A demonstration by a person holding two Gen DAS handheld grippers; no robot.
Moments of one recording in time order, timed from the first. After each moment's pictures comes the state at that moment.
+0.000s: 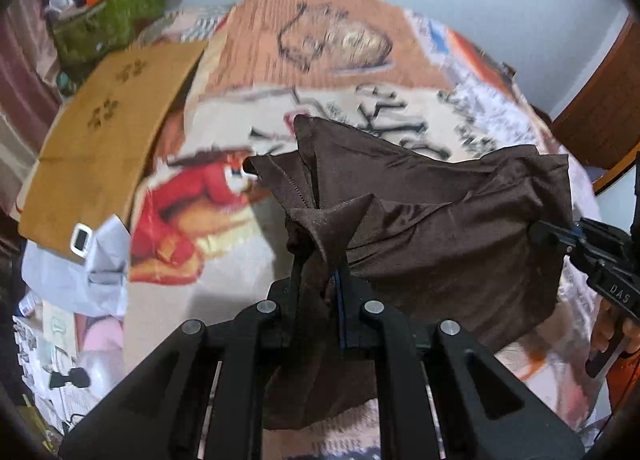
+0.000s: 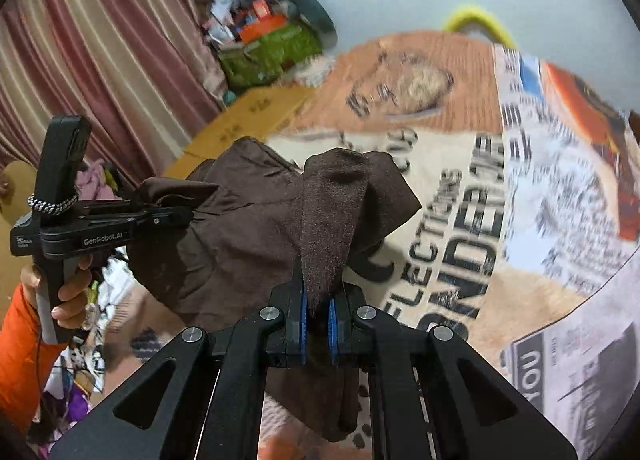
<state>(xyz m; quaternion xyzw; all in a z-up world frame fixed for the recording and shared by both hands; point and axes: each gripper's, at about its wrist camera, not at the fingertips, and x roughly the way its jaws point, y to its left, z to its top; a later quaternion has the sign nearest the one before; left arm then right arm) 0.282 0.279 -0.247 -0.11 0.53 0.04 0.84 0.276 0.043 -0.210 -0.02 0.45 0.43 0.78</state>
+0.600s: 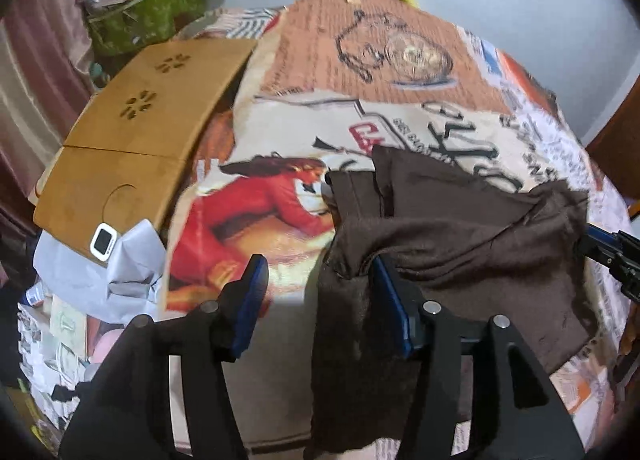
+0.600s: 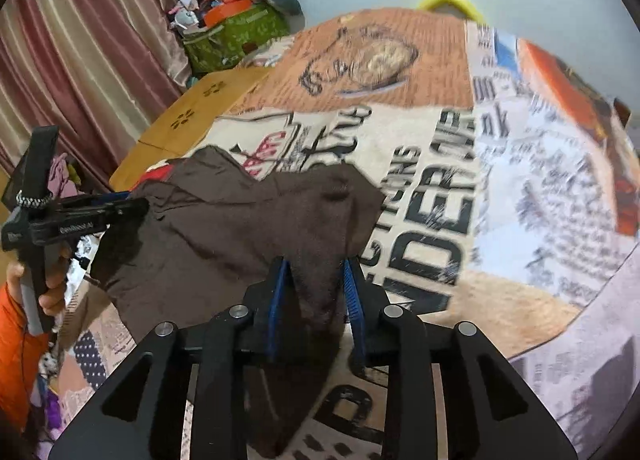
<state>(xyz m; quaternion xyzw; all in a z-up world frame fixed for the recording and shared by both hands) 0.282 0.326 -0.257 -0.12 0.49 0.11 0.86 0.295 0.039 -0.227 -0.06 0.45 0.39 0.80</state>
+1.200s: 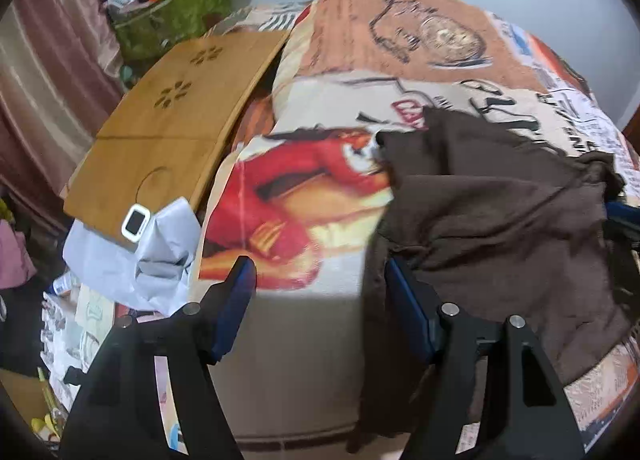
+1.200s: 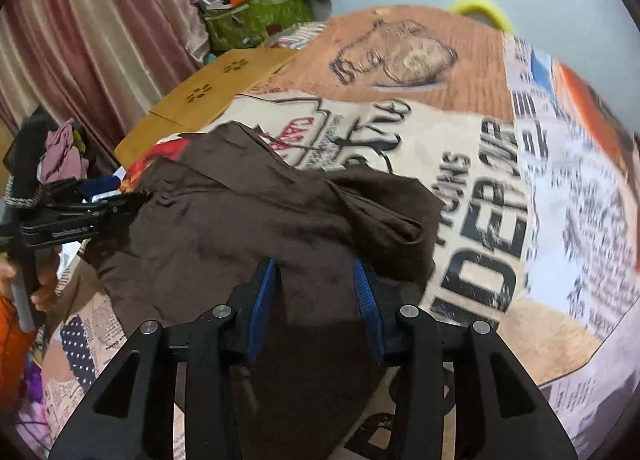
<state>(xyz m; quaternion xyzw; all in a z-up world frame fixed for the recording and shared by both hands) 0.270 0.329 -0.291 -0.07 0.51 0.17 0.84 0.299 0.071 -0.247 -0.09 0.46 0.42 0.78</state>
